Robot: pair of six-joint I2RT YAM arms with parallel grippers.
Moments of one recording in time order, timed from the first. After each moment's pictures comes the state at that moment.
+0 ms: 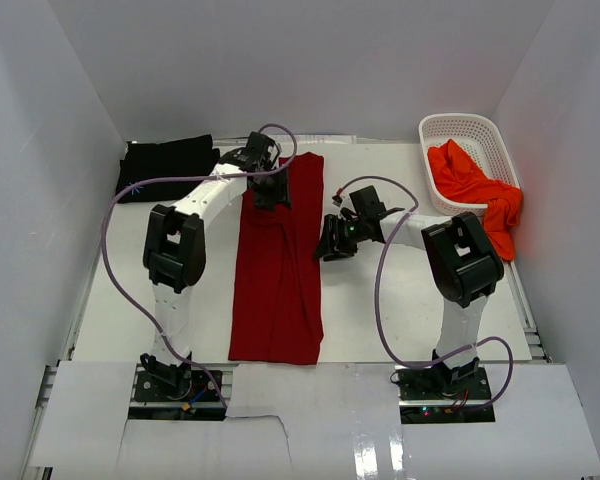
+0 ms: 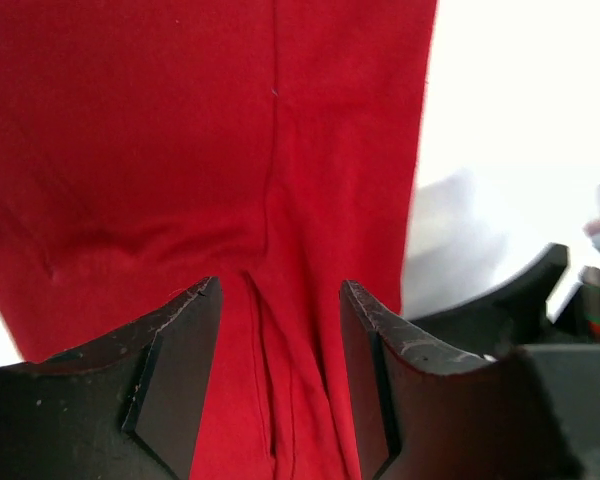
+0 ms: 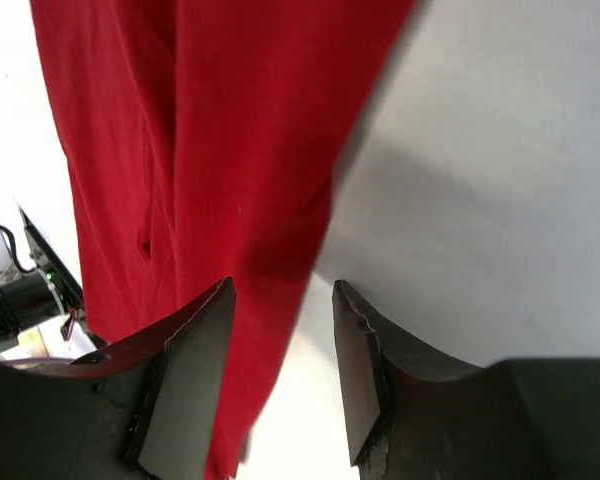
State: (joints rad) left arm -0.40 2.10 1.82 -0.72 0.17 -0.41; right arm 0.47 1.92 1.11 -0.17 -0.61 0.44
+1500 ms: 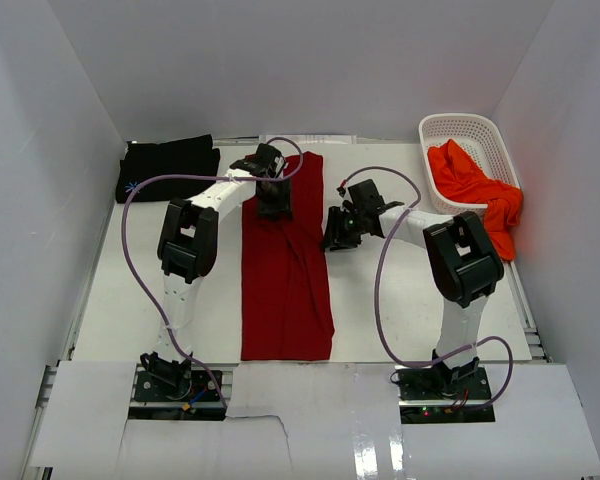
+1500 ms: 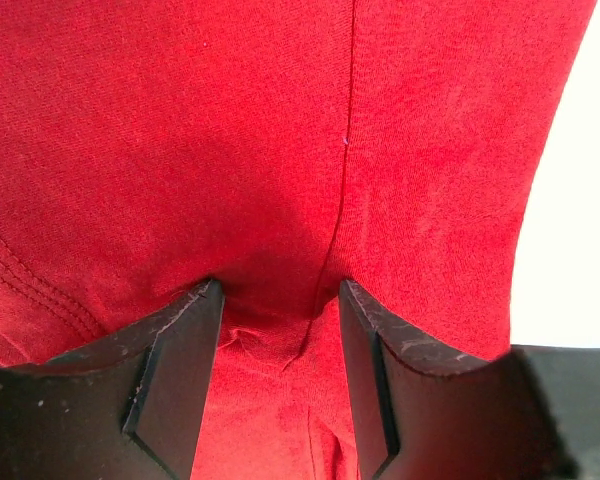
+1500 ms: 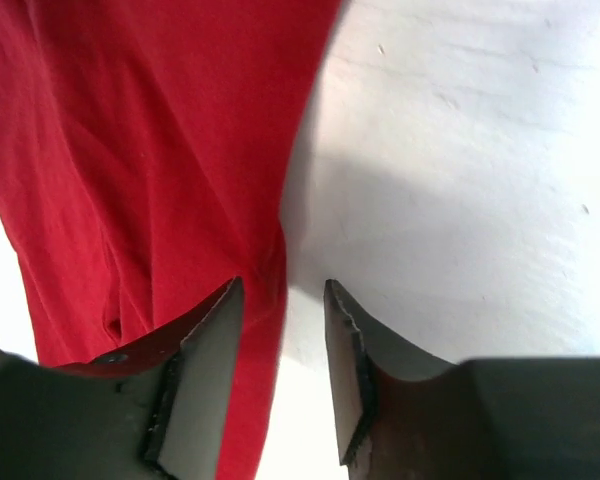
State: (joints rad) left arm -0.40 2.27 1.86 -0.68 0.13 -0.38; right arm 0.47 1.93 1.18 -0.20 -0.39 0.43
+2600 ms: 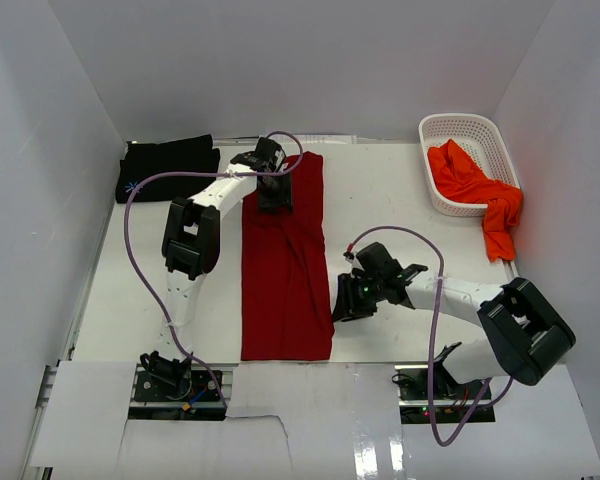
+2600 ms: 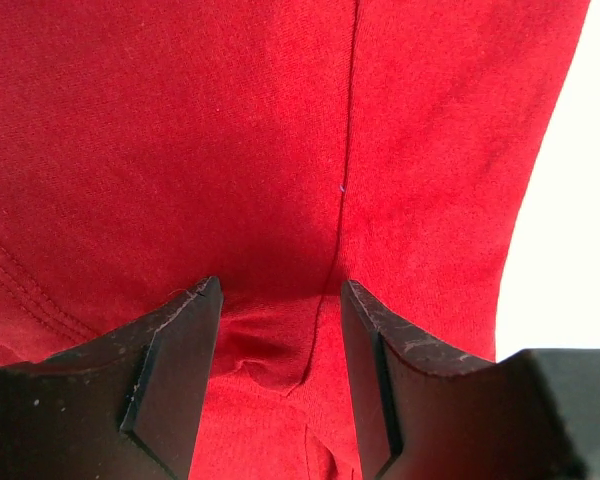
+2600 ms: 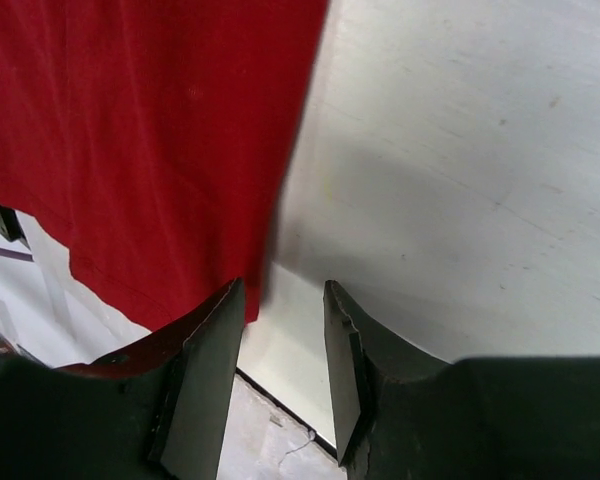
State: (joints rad) left arm -0.40 2.33 1.98 -0.73 0.13 -0.39; right arm 0.70 1.37 0.57 -0.23 -0.41 0.57
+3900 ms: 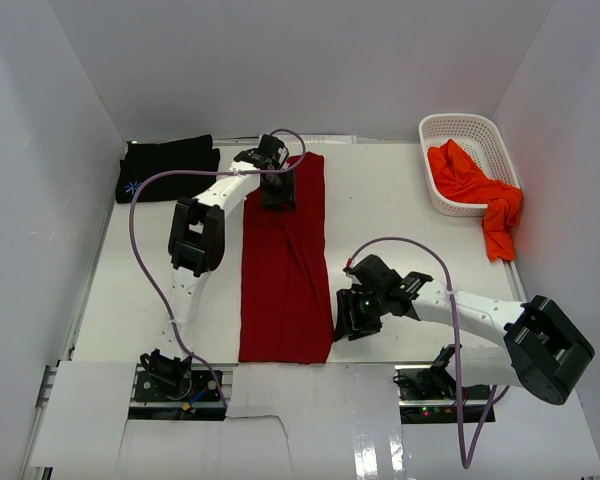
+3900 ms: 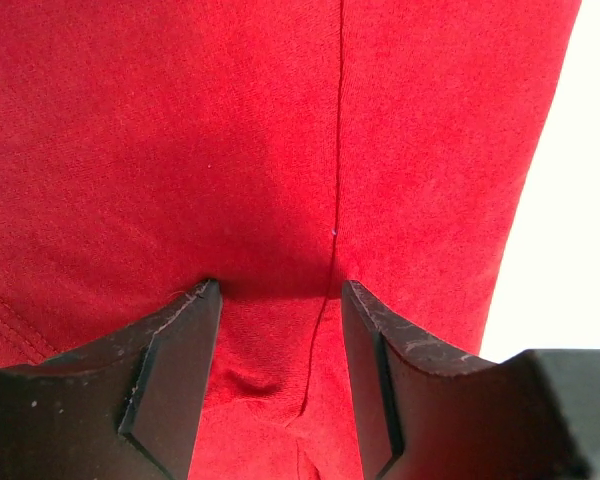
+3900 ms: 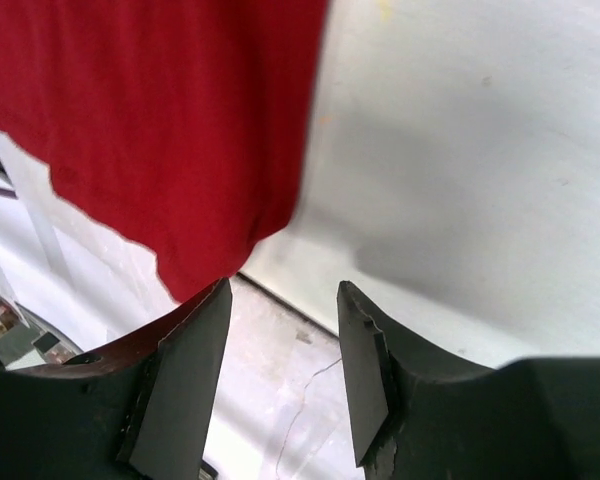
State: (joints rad) left arm -0.40 2.41 2.08 -0.76 0.14 -0.38; right arm 0.83 1.25 0.56 -0.42 -0.38 0.67
